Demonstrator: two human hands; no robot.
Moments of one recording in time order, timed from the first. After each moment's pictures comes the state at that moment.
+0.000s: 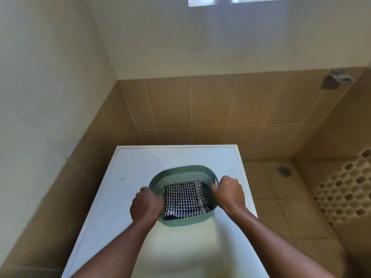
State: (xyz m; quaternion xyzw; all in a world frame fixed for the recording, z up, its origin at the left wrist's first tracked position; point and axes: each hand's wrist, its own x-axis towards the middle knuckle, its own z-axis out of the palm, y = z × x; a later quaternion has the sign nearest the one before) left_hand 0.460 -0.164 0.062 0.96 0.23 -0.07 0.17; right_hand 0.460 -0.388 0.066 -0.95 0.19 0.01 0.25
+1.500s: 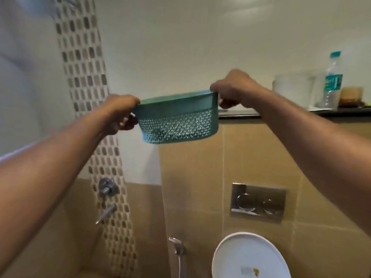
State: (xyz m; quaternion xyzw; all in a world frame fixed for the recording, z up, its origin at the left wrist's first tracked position) left_hand 0.124 -0.773 0.546 0.64 -0.50 -0.20 0.55; right_hand -0.136 -0.830 0.579 -0.69 0.52 -0.48 0.17
